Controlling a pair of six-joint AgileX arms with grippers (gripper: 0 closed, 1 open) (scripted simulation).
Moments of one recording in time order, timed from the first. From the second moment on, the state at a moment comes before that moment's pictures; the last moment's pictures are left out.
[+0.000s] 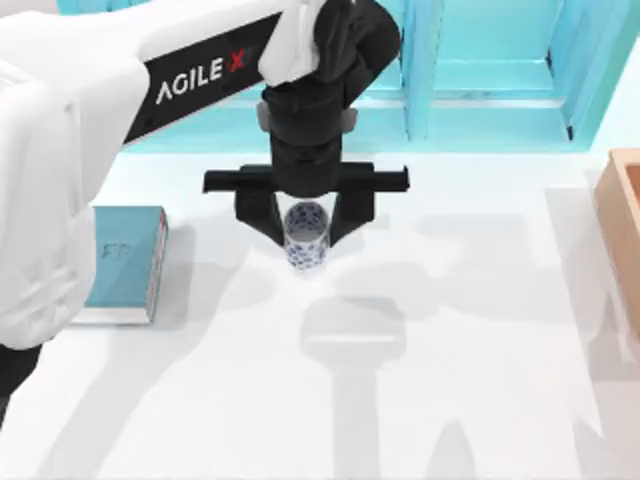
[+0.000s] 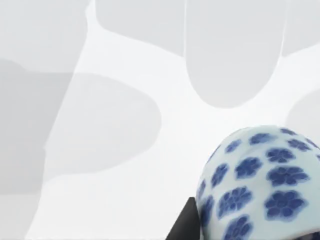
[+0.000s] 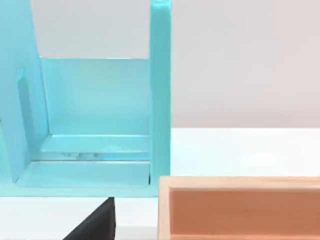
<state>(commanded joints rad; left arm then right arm) -0.63 2.28 1.97 -1.26 0.00 -0.60 0.00 0.00 0.00 0.00 0.00 0.00</state>
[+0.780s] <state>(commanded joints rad) -0.63 2.28 1.97 -1.26 0.00 -0.60 0.00 0.00 0.00 0.00 0.00 0.00</state>
